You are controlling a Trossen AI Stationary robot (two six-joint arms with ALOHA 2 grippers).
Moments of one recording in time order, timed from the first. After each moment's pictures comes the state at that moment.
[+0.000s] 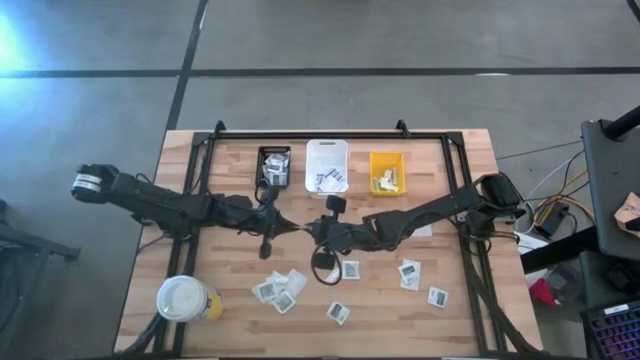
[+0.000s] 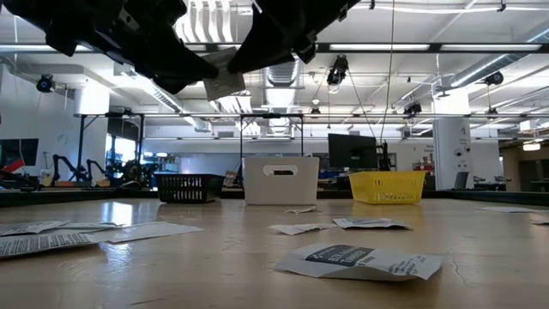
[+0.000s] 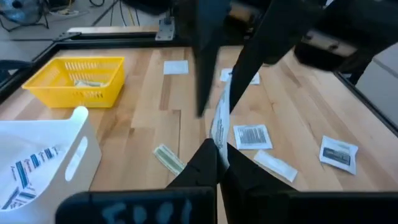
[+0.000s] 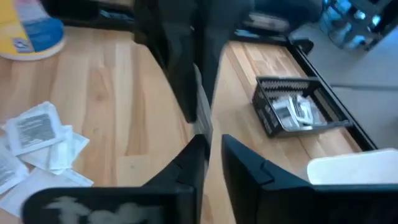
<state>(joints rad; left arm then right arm) -0.13 1.11 0.51 0.29 -0.07 -0.03 0.23 1.83 1.32 -0.09 0.52 0.08</state>
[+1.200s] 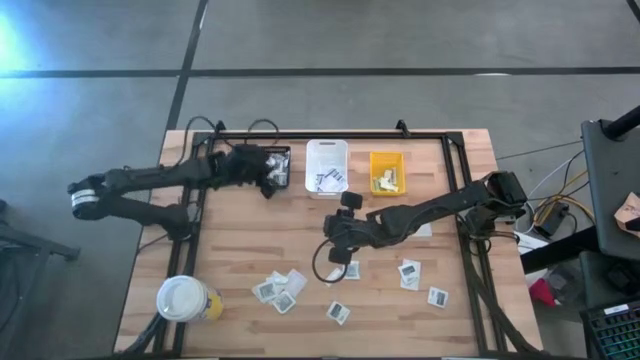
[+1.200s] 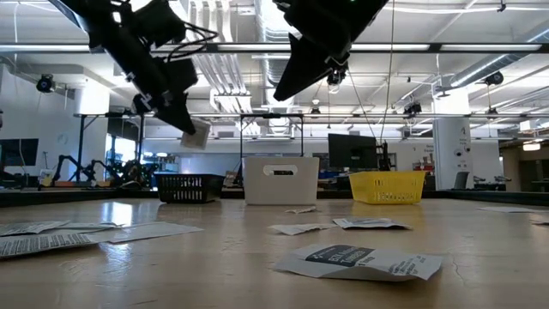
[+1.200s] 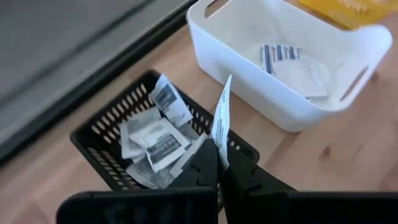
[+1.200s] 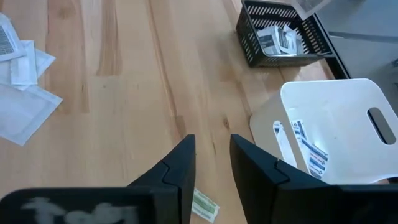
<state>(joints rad) 0.40 1.11 0.72 -0.34 -0.25 -0.23 0.23 1.77 1.32 -0.44 0.52 0.19</state>
